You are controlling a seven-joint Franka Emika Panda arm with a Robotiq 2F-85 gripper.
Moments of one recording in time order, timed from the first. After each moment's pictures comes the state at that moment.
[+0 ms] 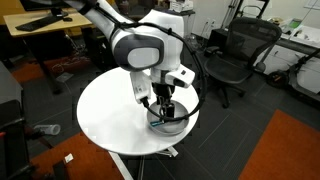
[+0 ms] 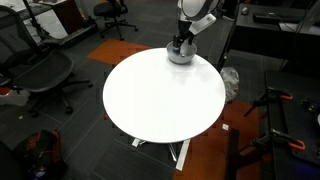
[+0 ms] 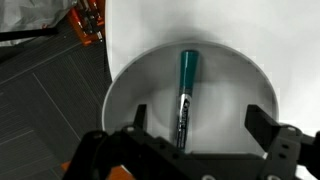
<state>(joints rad) -0.17 0.65 -0.19 -1.79 0.05 2.47 0.08</state>
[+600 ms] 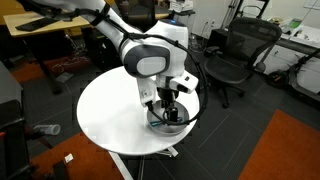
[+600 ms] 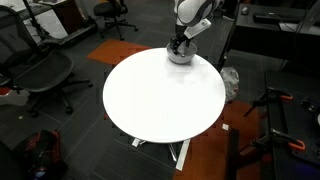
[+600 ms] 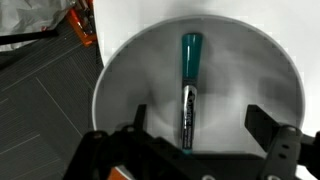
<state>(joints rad) -0.18 0.74 -0.19 -1.70 0.05 2.47 0.13</state>
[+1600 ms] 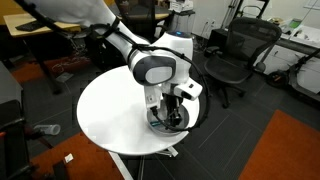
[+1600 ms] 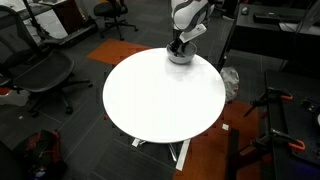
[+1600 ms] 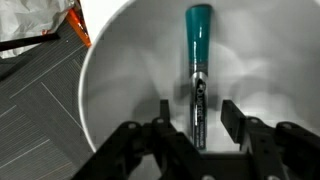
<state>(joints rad) -0.19 0.84 -0.19 -1.59 0.05 2.47 0.21</state>
